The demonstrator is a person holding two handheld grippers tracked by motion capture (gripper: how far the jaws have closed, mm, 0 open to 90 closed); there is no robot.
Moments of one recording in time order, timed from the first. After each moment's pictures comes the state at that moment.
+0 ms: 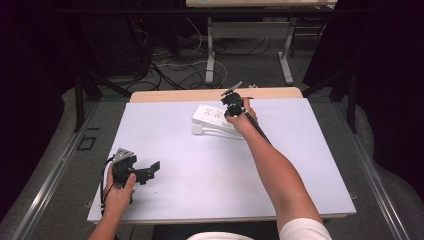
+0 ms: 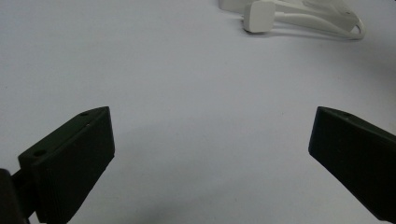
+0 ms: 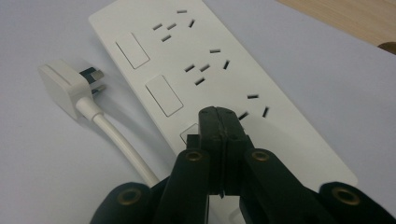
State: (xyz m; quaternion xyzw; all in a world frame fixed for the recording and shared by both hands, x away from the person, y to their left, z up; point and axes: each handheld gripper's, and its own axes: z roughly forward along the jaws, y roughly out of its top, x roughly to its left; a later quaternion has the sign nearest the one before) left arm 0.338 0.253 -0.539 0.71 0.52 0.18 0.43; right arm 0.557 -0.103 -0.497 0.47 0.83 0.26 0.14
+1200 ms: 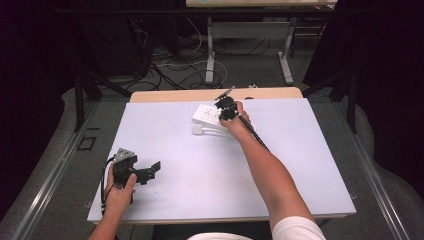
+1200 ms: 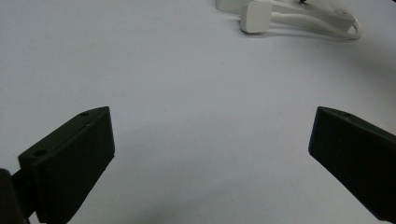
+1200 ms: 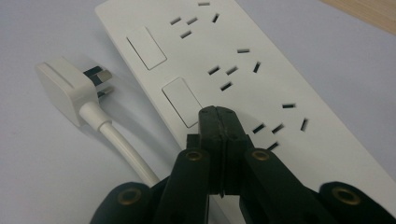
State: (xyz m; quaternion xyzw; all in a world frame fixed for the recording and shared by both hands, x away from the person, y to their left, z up) left arm 0.338 0.251 -0.539 0.71 0.52 0.18 0.43; right arm 0.560 -0.084 -0.516 0.46 0.83 0.26 0.14
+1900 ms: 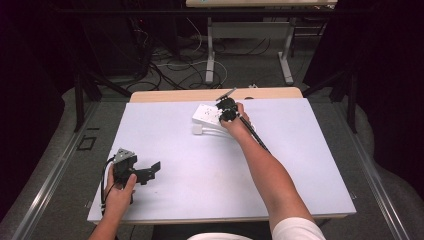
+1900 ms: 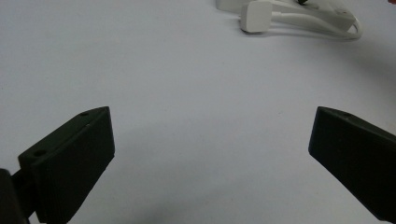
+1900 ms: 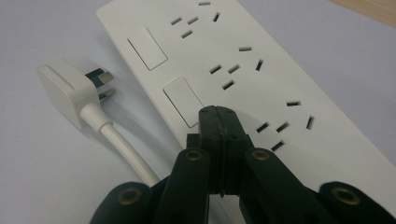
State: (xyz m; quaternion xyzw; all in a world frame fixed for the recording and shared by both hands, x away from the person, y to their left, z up) left arm 0.337 0.250 -0.539 0.71 0.52 0.18 0.43; right arm 0.558 -0.087 -0.520 0.47 0.83 0.27 0.13
